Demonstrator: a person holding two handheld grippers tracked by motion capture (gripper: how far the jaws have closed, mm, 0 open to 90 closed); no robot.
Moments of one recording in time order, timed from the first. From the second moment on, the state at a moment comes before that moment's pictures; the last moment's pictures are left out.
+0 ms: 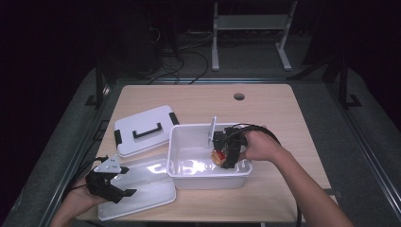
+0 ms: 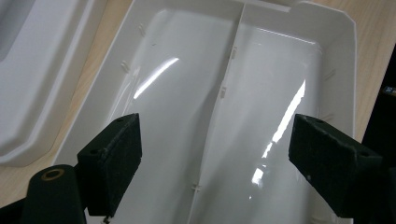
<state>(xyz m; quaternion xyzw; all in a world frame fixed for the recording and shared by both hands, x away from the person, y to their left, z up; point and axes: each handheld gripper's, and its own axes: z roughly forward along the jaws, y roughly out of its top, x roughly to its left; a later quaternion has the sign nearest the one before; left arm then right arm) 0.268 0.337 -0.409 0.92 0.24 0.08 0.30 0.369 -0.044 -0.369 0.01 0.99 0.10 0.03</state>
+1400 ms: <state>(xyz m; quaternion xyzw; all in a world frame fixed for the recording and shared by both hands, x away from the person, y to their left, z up) 0.270 0.332 -0.410 0.93 0.23 0.07 0.29 0.331 -0.170 -0.293 0.14 0.96 0.24 0.09</state>
